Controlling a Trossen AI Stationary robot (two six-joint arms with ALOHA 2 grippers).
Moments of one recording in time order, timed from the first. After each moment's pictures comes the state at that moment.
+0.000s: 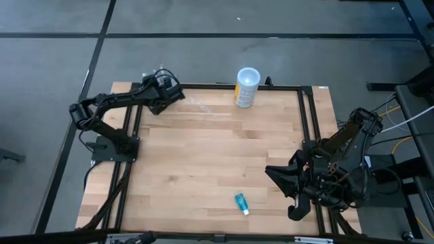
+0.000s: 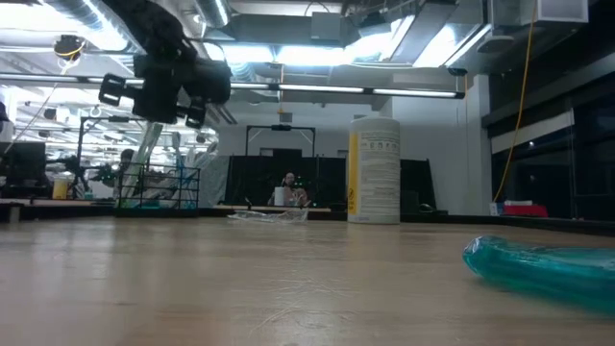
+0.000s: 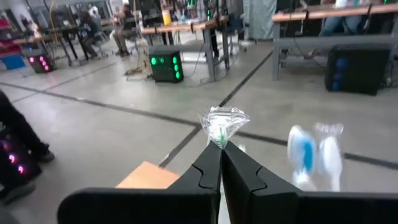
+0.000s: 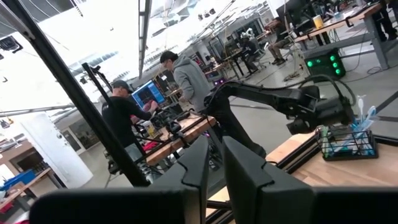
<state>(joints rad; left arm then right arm) 0.61 1.44 0.89 -0.82 -1.42 -1.29 0.97 1.47 1.44 0.43 1.27 0.18</state>
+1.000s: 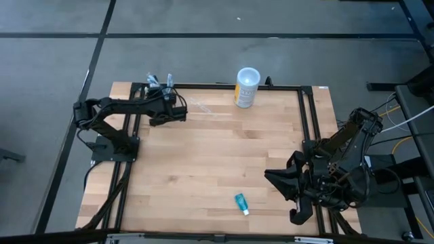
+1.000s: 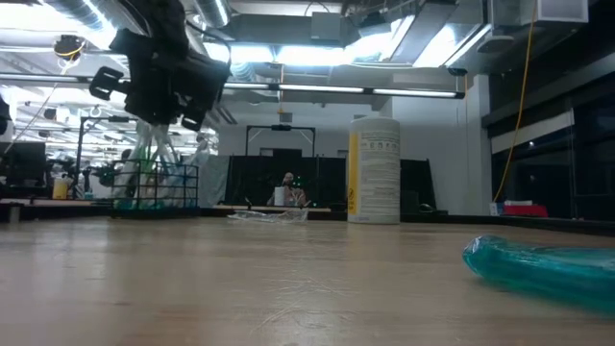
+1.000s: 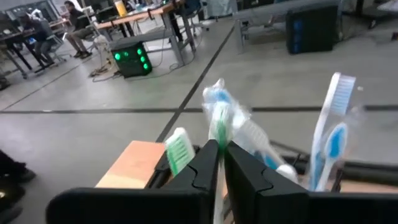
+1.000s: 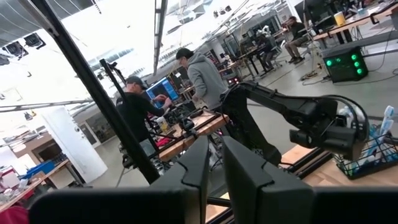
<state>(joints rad) 0.36 1.47 0.89 -1.19 -1.29 -1.57 0.97 1.47 1.44 0.43 1.20 0.17</state>
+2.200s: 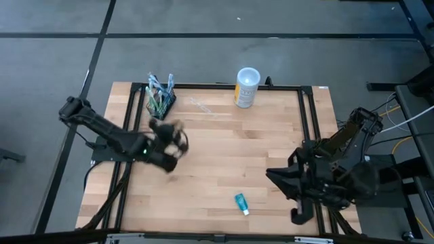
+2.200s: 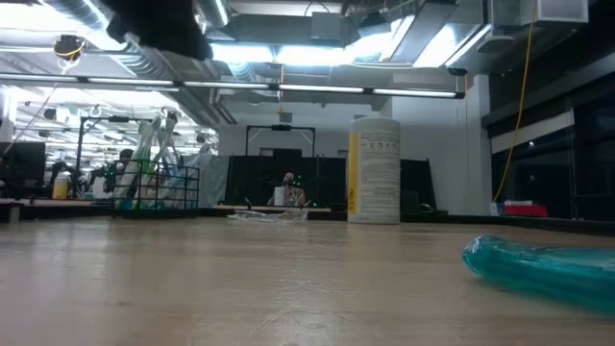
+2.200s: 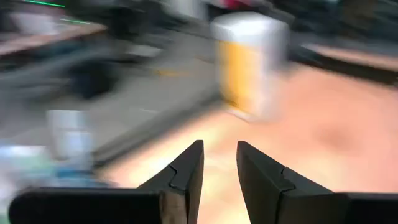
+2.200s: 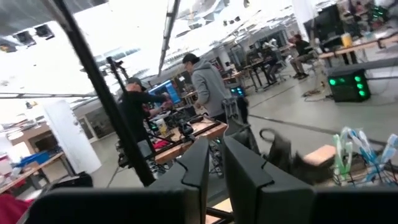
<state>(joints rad) -0.42 1.25 0.89 -0.72 -1.31 -0.97 0.96 1.46 1.44 0.49 1.16 0.02</state>
